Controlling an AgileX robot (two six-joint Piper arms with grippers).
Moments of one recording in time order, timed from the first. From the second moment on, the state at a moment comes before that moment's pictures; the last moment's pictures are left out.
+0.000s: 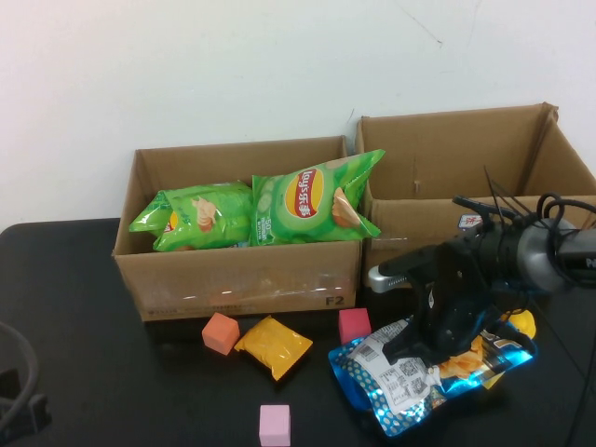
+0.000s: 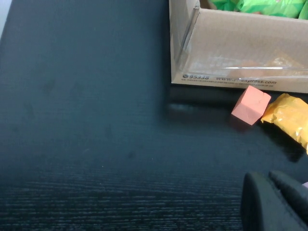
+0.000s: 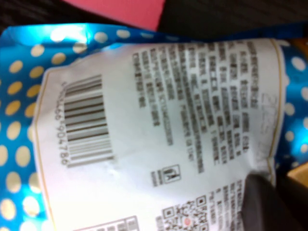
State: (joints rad) right arm 0.49 2.19 -1.30 -0.05 0.59 0.11; left arm -0.02 0.72 -0.40 -0.14 0.44 -0.07
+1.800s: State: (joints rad) right arm 0.80 2.15 -1.43 -0.29 0.84 0.01; left arm -0.02 0.72 -0.40 -0.14 0.46 -0.07
